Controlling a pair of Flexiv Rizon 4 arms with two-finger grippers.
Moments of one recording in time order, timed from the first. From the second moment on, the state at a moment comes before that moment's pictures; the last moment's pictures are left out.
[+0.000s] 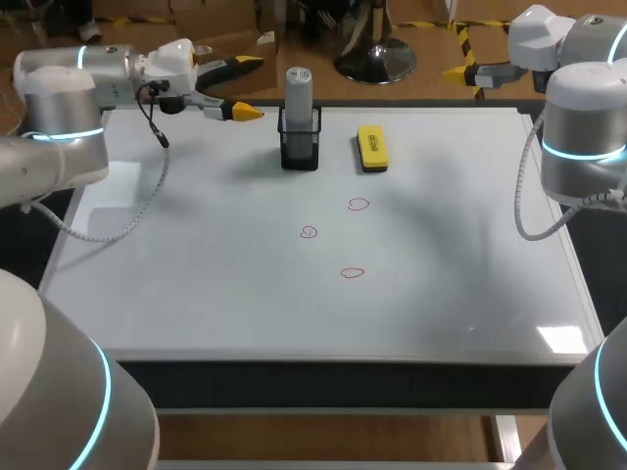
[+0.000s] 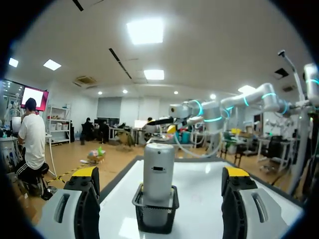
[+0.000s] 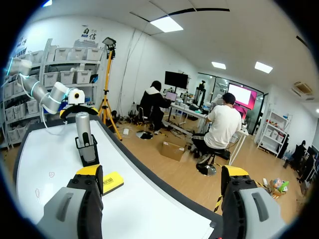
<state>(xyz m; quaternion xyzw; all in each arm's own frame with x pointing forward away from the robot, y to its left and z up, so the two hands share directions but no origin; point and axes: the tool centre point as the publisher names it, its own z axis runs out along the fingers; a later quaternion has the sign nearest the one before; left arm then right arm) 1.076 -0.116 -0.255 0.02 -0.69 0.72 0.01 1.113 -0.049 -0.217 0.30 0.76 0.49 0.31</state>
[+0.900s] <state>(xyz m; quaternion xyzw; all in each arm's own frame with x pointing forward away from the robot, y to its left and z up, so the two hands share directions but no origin) 1.095 -0.182 -0.274 0.01 -0.72 0.69 0.02 1.113 -0.049 -0.217 0.30 0.76 0.49 0.31</state>
